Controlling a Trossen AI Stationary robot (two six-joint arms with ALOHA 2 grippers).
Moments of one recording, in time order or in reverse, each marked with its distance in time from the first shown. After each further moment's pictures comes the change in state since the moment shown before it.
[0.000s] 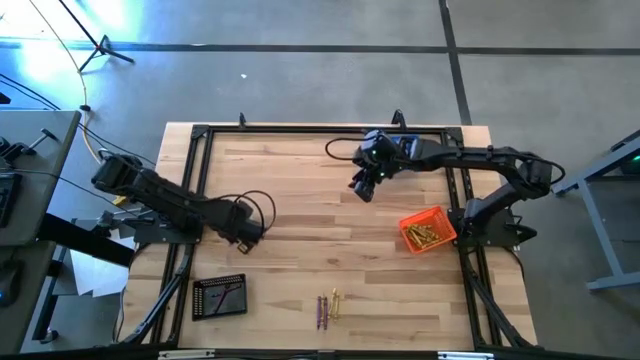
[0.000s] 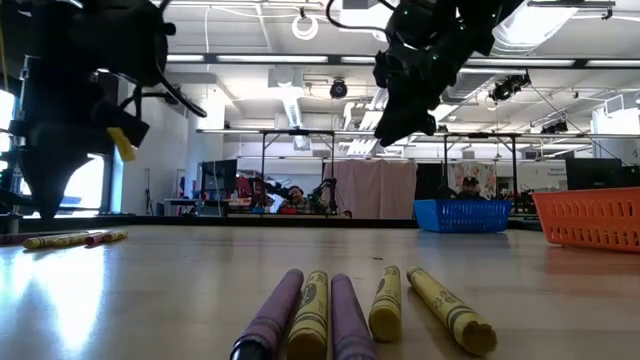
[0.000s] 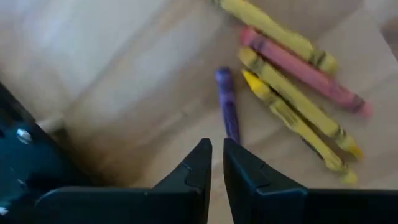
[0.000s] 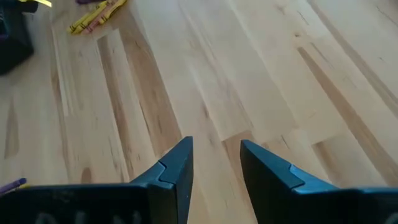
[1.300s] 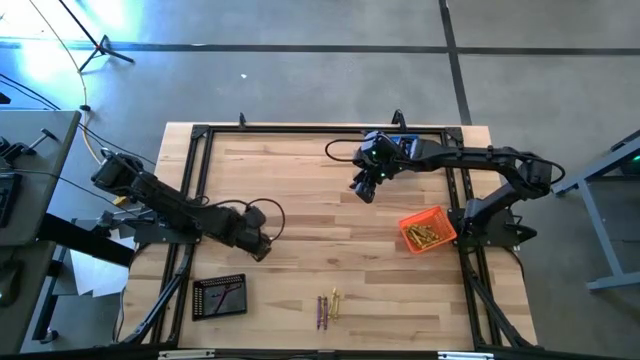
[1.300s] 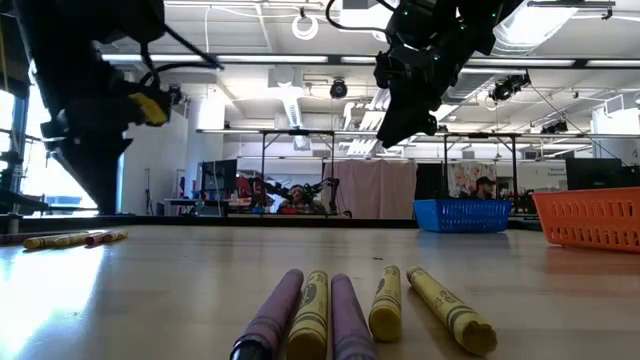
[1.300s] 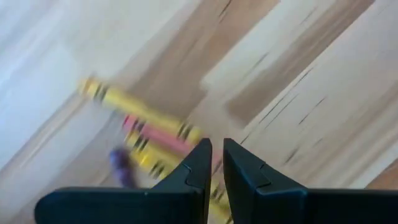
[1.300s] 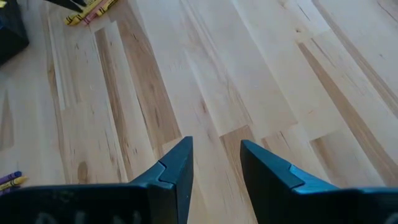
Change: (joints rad) left arm -0.102 0.000 0.000 0.304 -0.179 0.032; right arm 0.008 0.000 0.000 -0.018 0.005 -0.019
